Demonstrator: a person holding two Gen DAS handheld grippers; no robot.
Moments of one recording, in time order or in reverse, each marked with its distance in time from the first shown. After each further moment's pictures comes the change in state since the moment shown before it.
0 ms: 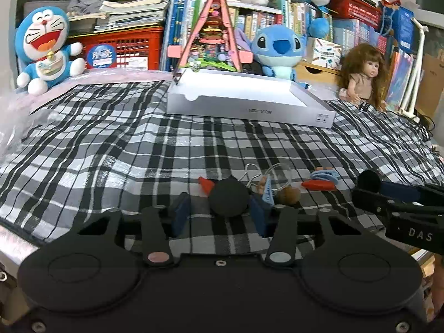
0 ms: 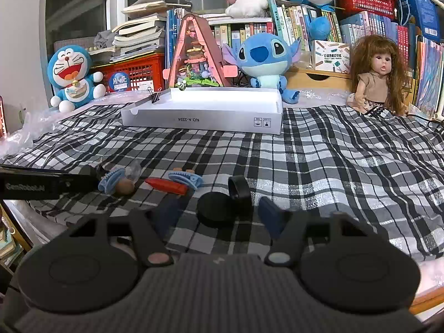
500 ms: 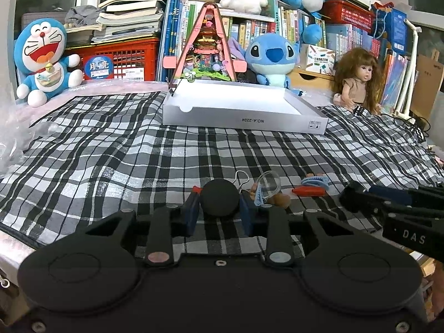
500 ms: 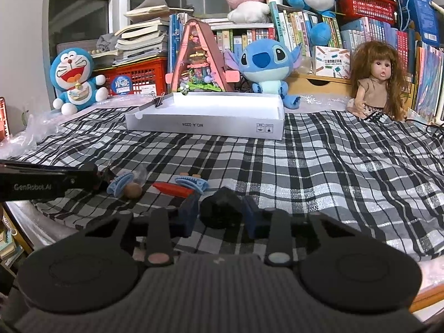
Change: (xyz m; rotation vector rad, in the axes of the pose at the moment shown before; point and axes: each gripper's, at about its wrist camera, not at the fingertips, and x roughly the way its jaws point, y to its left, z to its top) left arm -0.014 -0.007 0.002 0.013 -0.037 -0.001; right arm -0.009 0.006 0.002 -0.012 -0.014 -0.002
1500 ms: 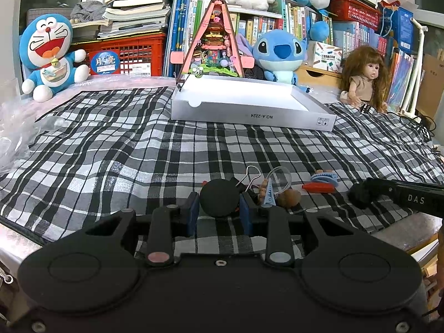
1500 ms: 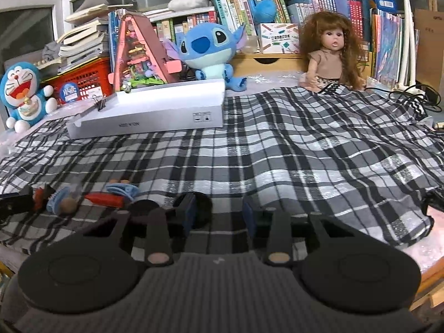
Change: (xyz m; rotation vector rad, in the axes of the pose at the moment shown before) left arm 0.001 0.007 -0.002 -0.006 0.015 0.021; right arm 0.020 -0.042 0.001 0.147 0.051 -0.166
